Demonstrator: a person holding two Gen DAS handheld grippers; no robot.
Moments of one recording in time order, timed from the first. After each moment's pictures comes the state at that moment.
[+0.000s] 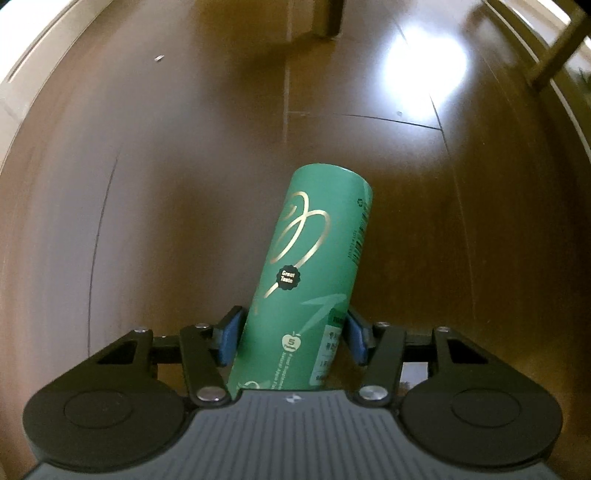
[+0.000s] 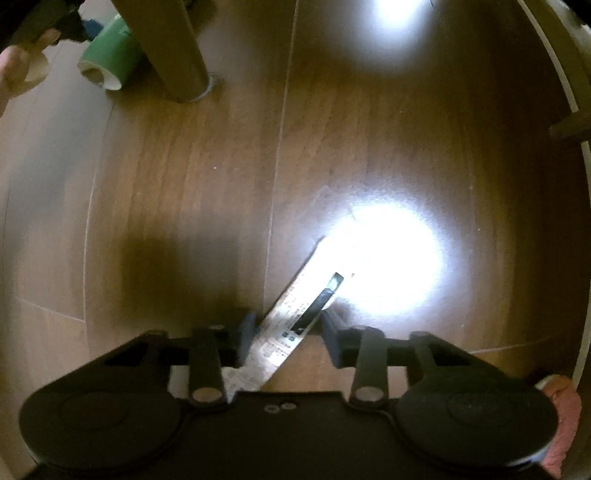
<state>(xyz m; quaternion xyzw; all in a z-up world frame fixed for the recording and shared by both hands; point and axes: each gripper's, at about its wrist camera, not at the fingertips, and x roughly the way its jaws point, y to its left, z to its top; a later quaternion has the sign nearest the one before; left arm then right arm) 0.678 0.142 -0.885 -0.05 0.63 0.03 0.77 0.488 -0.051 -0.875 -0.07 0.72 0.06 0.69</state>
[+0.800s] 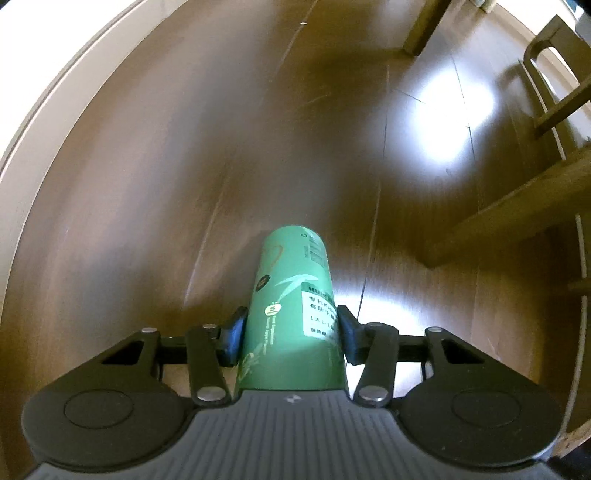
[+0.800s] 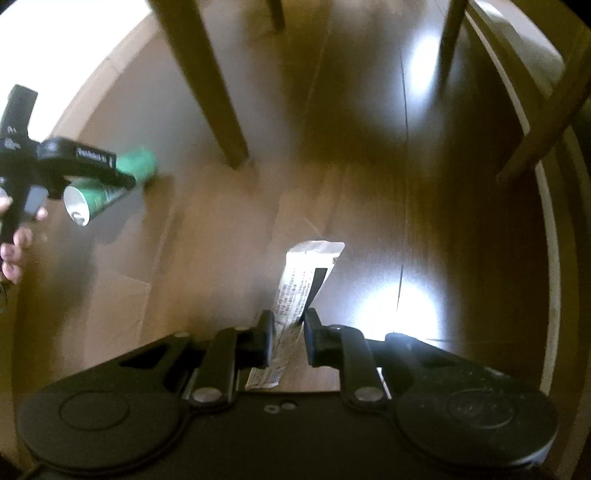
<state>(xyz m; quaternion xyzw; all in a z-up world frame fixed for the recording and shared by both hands) 0.507 0.218 -0.828 -0.17 0.62 0.09 0.76 0.425 -0.135 -0.752 -0.04 0.61 0.17 0.77</state>
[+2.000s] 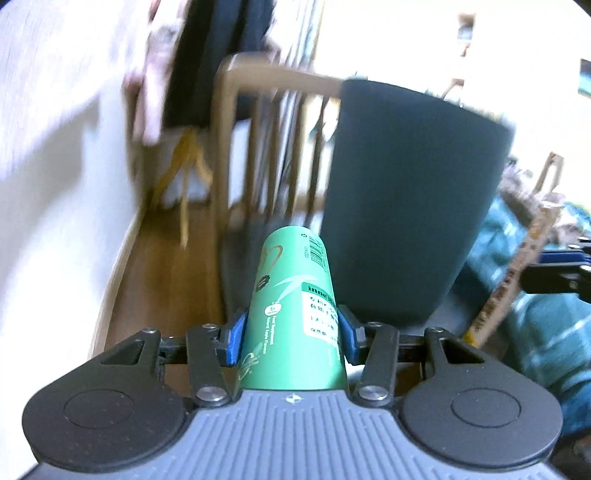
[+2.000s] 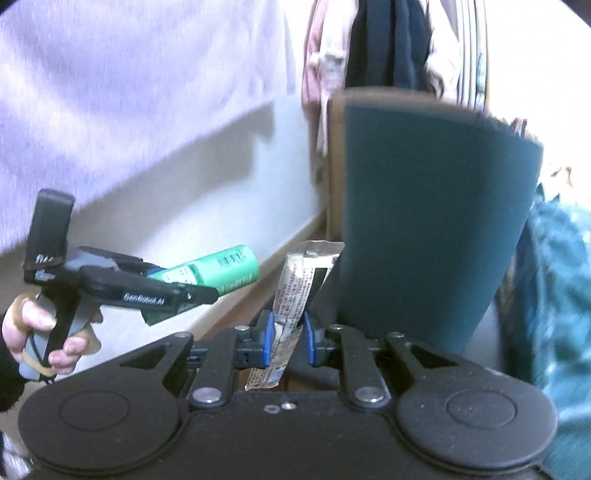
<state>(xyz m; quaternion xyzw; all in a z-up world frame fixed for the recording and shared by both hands) 0.474 0.118 -0.342 -0.05 0.29 -0.11 0.95 0.430 -0.172 -0.289 -0.07 0.28 0.31 0.91</state>
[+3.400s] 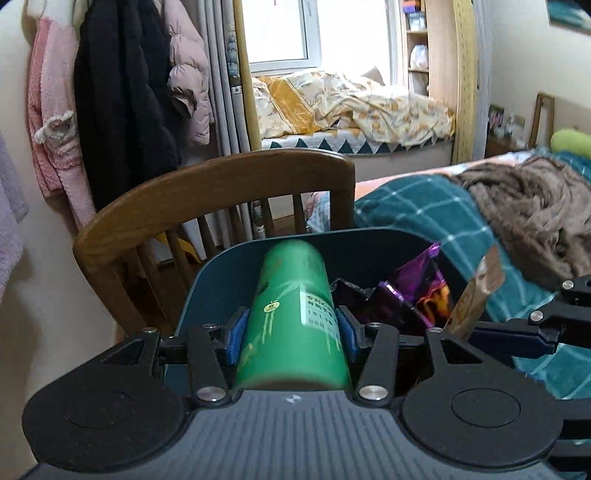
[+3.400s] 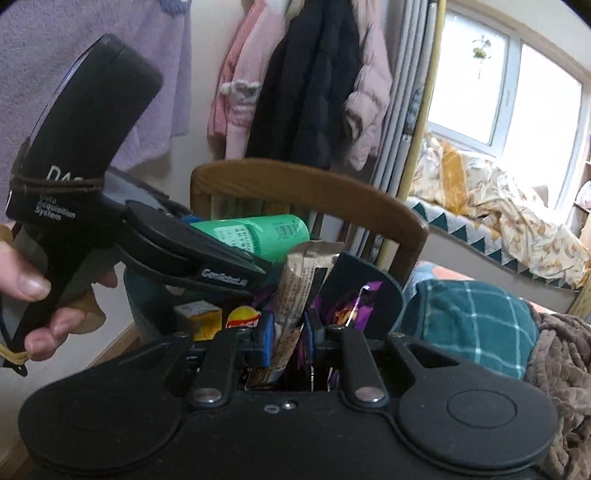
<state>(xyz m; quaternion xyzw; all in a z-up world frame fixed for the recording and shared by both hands) 0.710 -0.071 -0.205 0.09 0.32 -0.12 0.93 0.599 -0.214 -0.193 -0.13 0.27 0.20 0.93</state>
